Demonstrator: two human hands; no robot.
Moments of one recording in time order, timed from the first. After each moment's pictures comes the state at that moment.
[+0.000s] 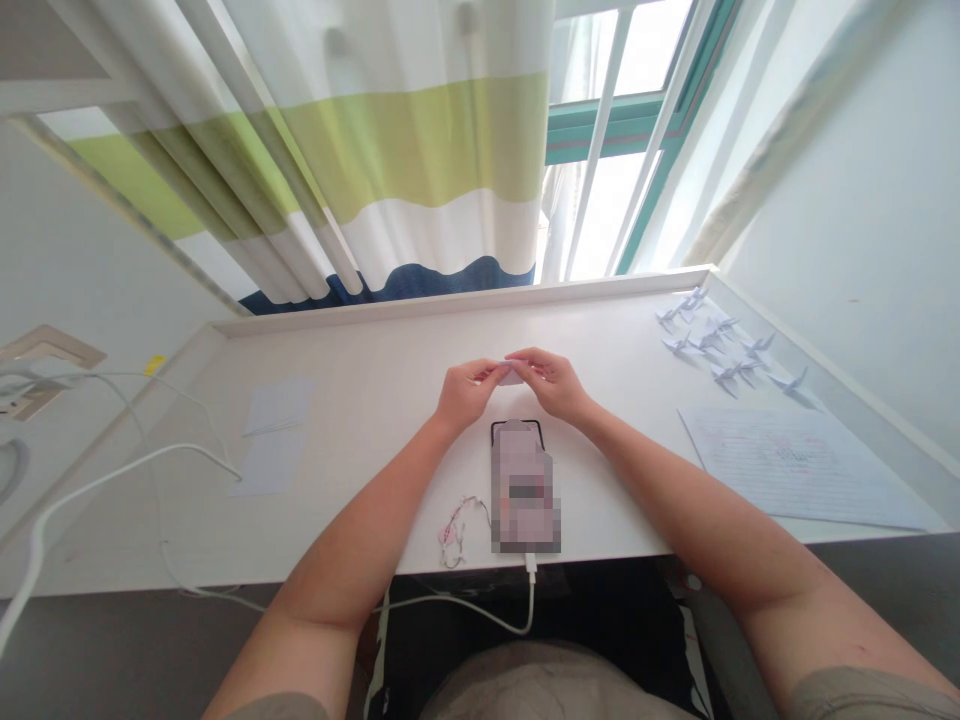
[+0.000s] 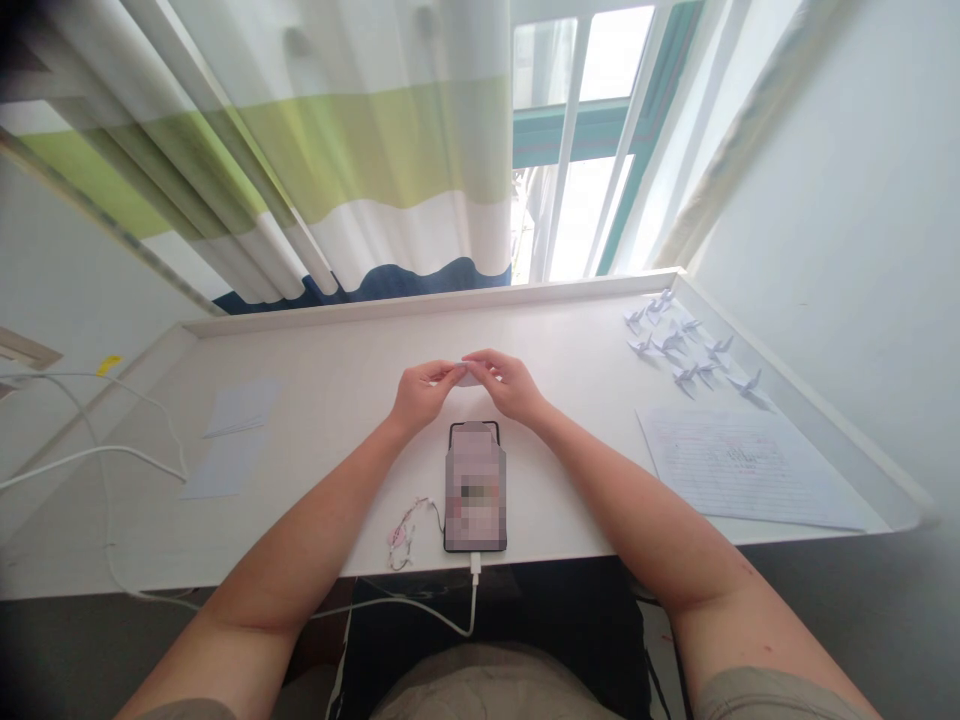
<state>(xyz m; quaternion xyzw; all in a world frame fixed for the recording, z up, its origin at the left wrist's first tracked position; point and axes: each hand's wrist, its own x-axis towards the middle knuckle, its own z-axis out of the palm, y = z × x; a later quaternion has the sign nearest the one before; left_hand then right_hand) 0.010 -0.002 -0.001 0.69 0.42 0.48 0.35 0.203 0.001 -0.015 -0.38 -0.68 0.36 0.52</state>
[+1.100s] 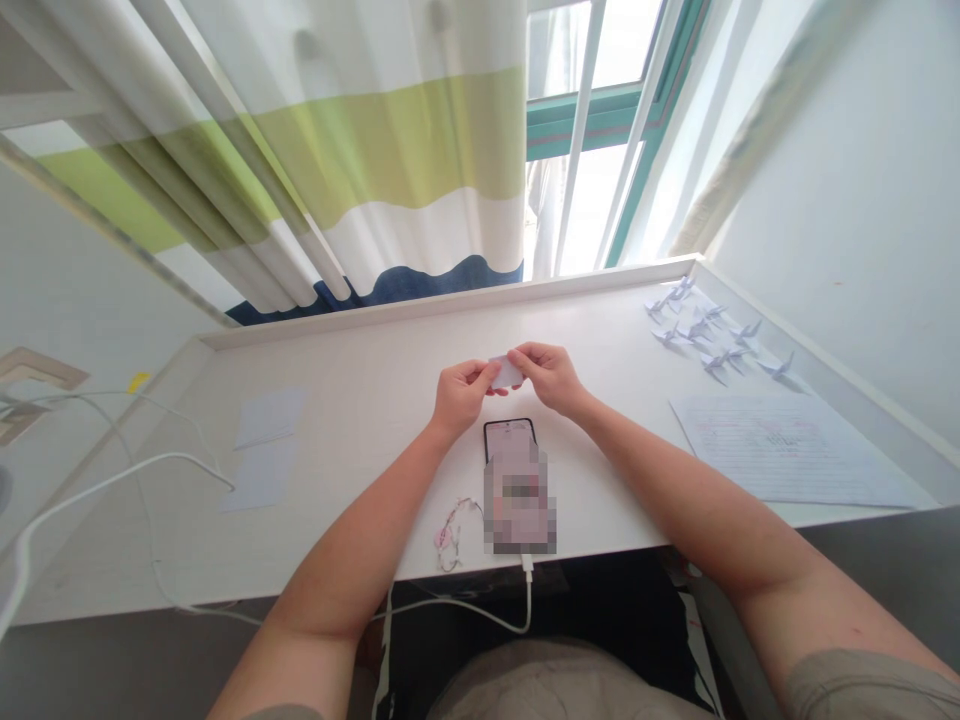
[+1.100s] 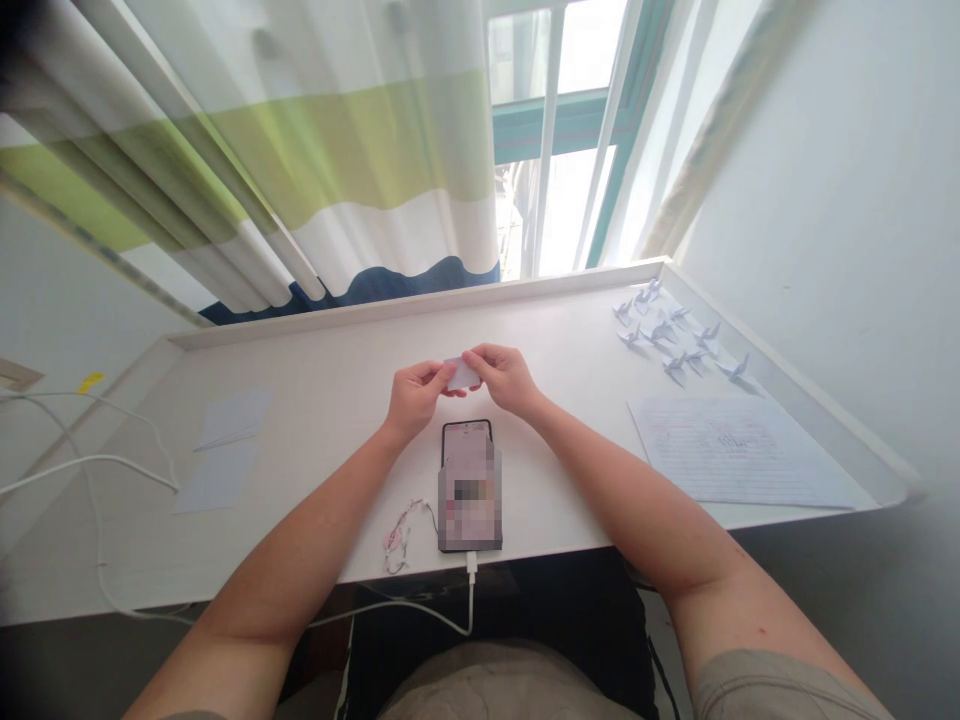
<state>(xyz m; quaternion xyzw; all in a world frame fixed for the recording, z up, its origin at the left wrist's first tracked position) 0.024 -0.013 0.007 0.60 0.41 0.50 0.48 0.204 -0.002 0.002 -0.37 -0.59 0.46 0.56</state>
